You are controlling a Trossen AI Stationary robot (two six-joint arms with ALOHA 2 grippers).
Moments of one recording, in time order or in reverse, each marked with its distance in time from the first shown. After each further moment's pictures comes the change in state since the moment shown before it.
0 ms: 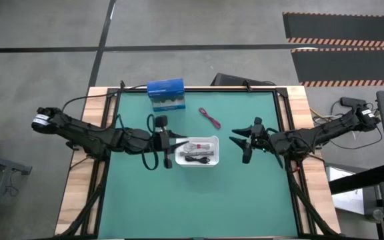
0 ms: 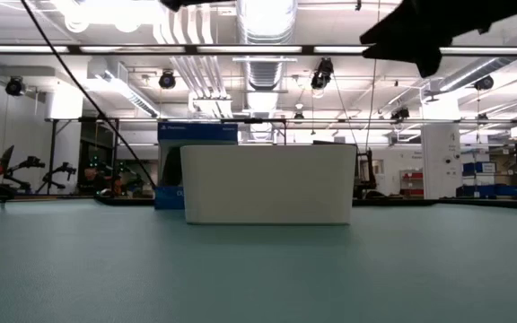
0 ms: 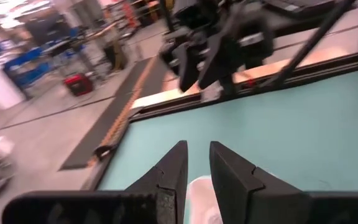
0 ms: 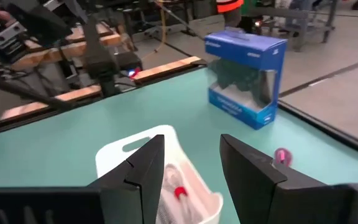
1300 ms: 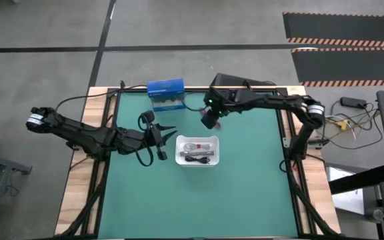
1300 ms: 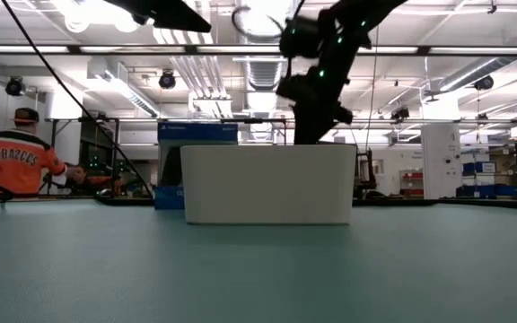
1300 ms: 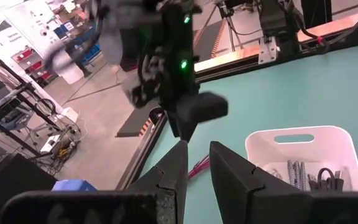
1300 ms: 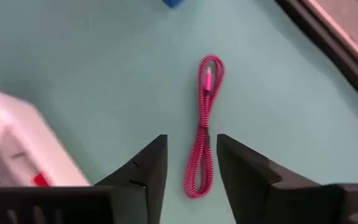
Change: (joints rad) left arm 0.000 -0.119 -0.121 -0.070 -0.239 0.023; right arm -0.622 0.855 0.887 -0.863 -0.490 -0.007
